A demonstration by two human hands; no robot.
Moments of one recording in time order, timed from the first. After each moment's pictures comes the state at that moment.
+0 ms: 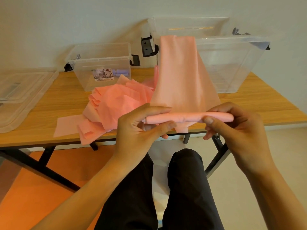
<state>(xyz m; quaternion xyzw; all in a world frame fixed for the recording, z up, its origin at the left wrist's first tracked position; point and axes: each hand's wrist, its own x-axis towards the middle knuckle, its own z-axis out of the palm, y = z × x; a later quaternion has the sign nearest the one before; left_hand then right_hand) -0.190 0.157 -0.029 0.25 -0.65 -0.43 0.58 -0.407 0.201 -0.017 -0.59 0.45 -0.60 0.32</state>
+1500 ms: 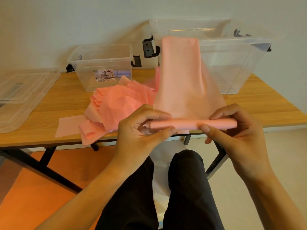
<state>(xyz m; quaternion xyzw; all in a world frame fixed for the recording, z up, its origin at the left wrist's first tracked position) -0.184 0.160 -0.032 0.27 -0.67 -0.40 0.56 -0.400 0.208 -0.020 -0.58 0.43 -0.62 0.31</state>
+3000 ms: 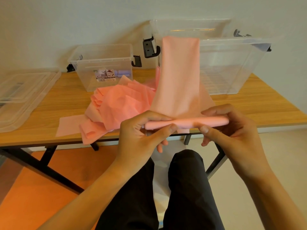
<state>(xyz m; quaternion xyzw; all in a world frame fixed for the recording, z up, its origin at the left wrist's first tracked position) -0.189 0.171 -0.029 0.30 -0.64 -0.44 0.56 -0.399 0.207 -0.020 -0.57 0.43 -0.60 0.36</state>
